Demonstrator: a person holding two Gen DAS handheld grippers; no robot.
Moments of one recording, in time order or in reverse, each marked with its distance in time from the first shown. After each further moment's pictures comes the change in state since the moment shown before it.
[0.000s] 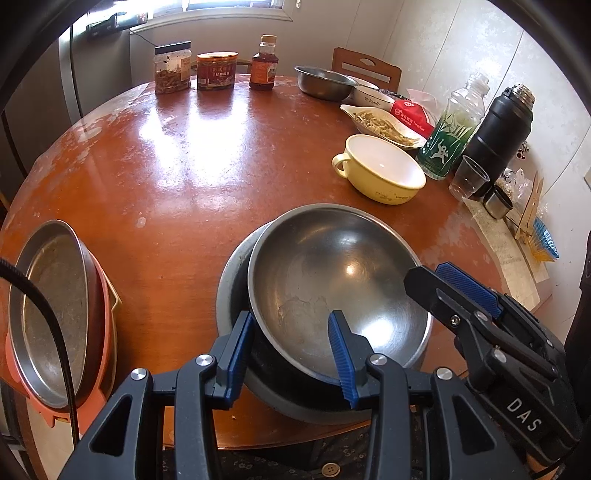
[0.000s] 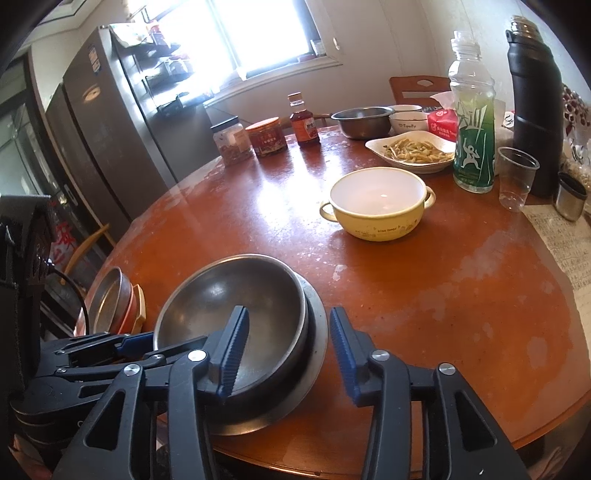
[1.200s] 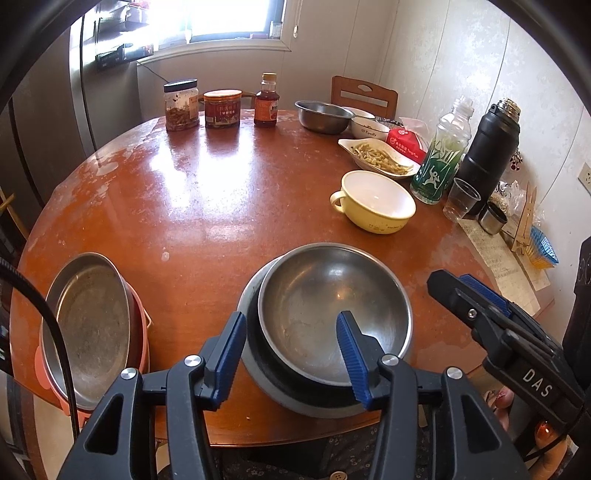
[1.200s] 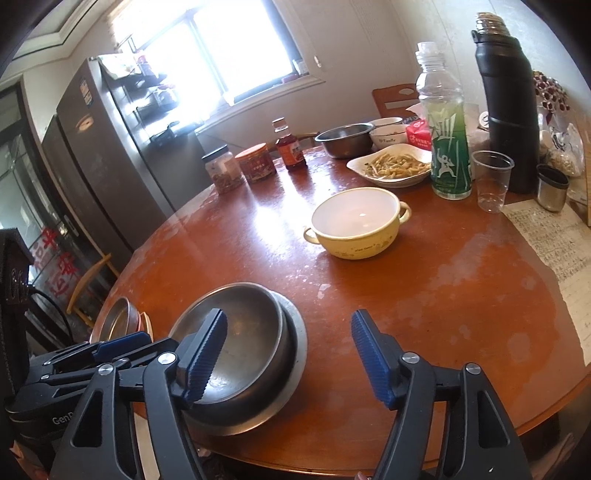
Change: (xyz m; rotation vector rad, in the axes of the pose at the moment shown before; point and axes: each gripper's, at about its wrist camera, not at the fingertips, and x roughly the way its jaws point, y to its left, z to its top) left arm -0.038 -0.008 0.004 0.030 -0.120 0.046; right arm -0.029 -0.020 0.004 0.082 -0.091 -0.008
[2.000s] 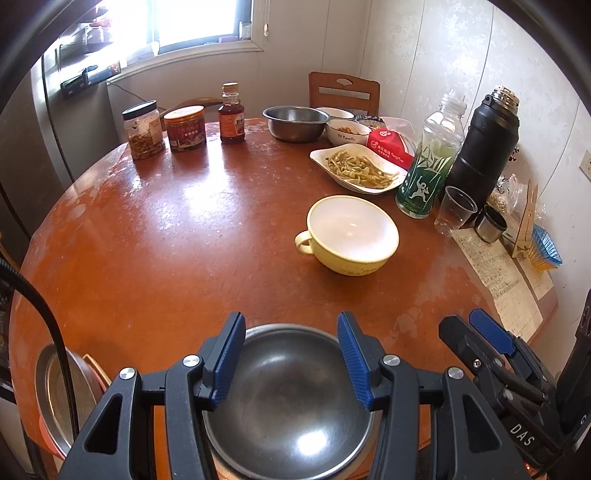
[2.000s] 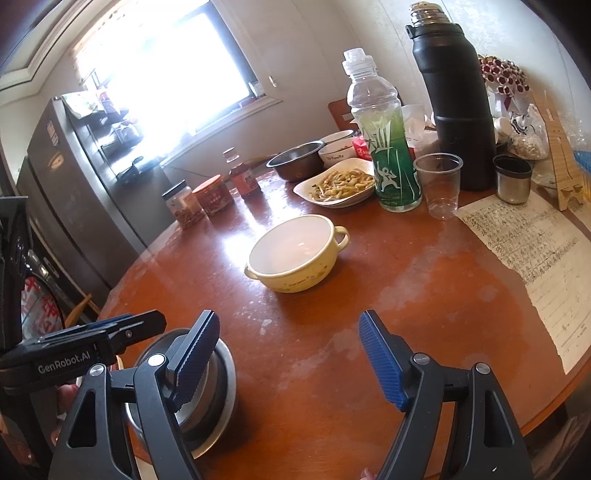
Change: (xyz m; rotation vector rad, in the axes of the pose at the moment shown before) left arm 0.036 -0.048 0.066 0.095 0.016 -0.004; right arm -0.005 -0.050 0.016 0.118 -0.072 -0.077
